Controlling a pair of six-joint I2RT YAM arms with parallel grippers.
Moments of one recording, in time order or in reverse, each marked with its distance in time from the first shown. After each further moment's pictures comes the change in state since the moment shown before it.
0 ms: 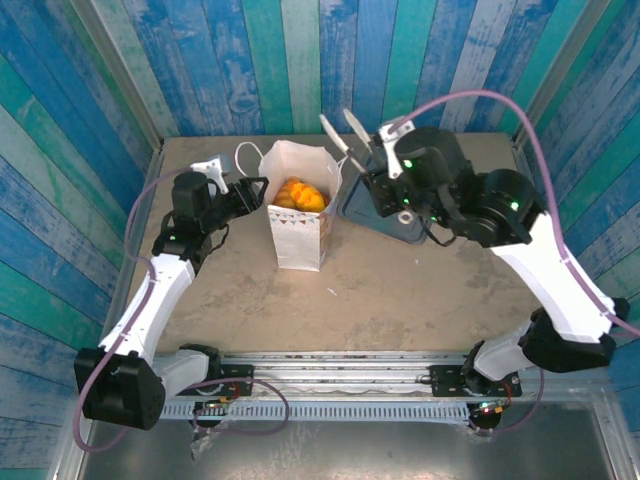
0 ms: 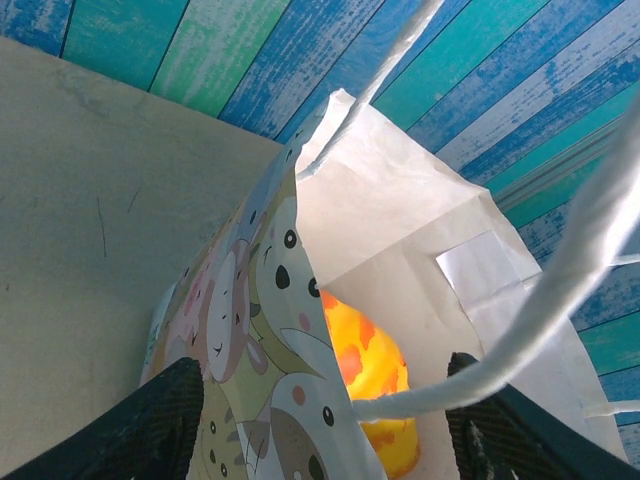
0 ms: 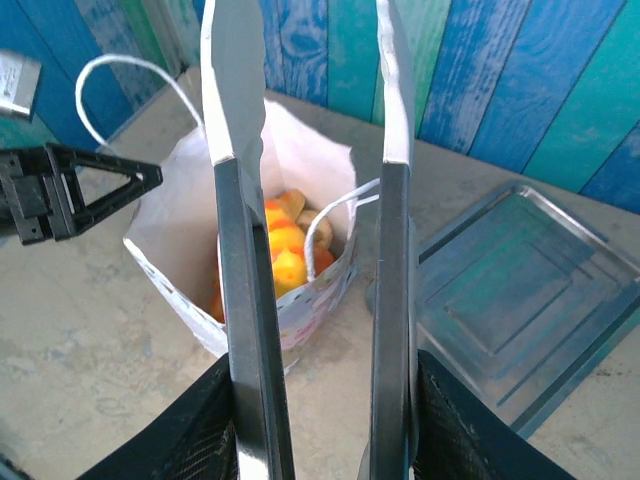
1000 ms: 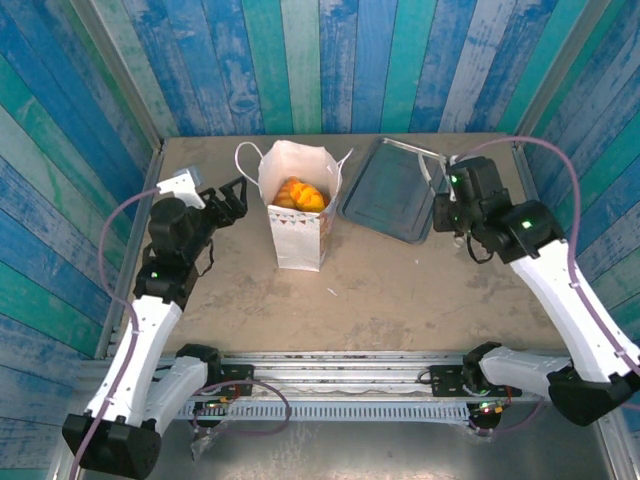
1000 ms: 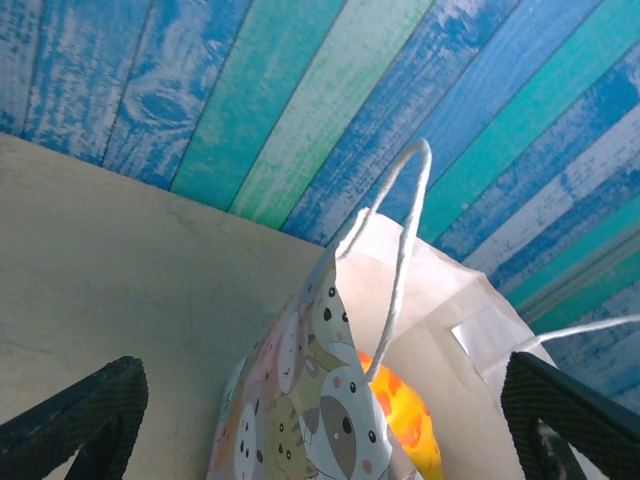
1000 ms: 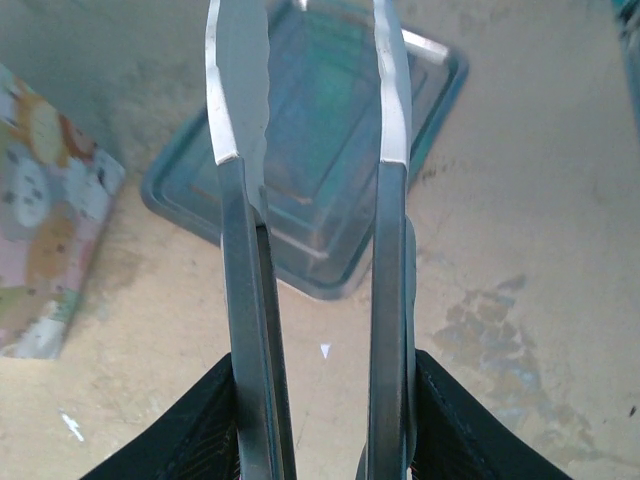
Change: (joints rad) left arm 0.000 -0.298 -0.095 -0.018 -0.263 0.034; right arm -0.452 -0.283 -0.695 0.146 -0.084 0.039
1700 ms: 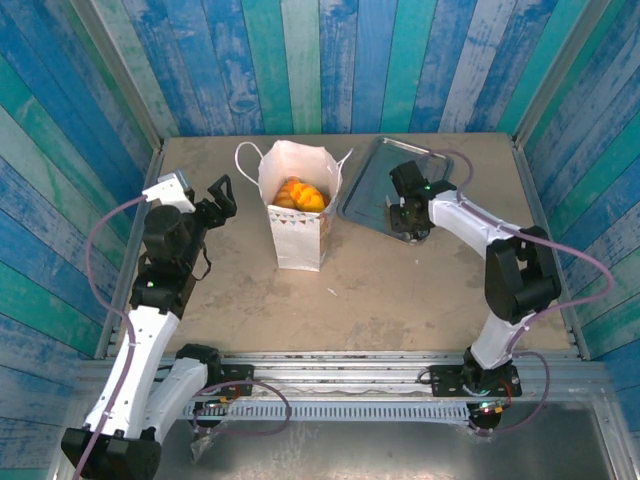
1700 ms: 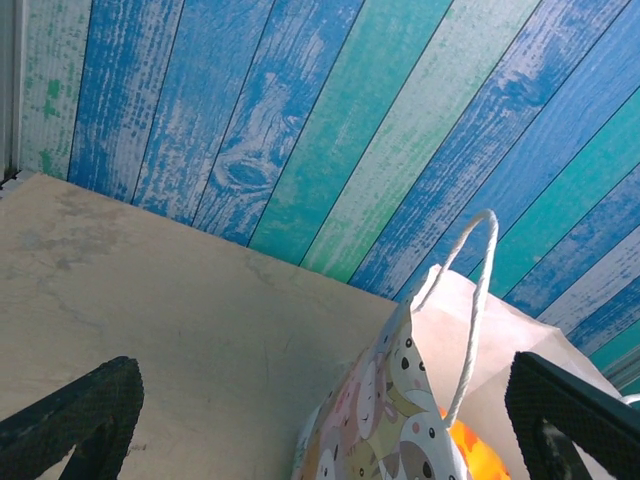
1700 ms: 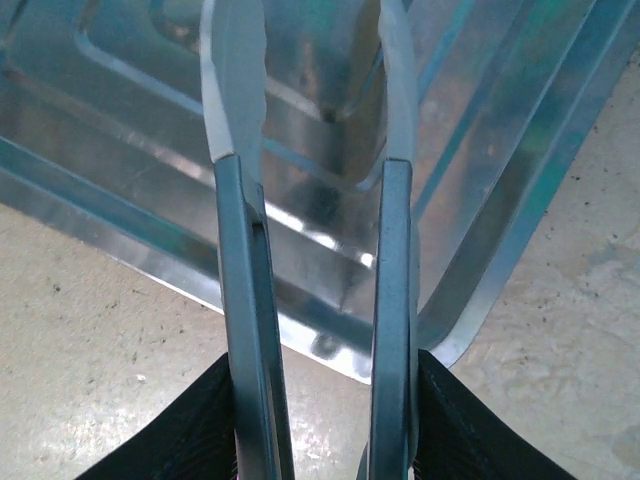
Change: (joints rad) left arm 0.000 -0.047 -0.010 -0.005 -0.172 0.072; right arm -0.079 0.603 -0.106 0.354 -0.108 0.002
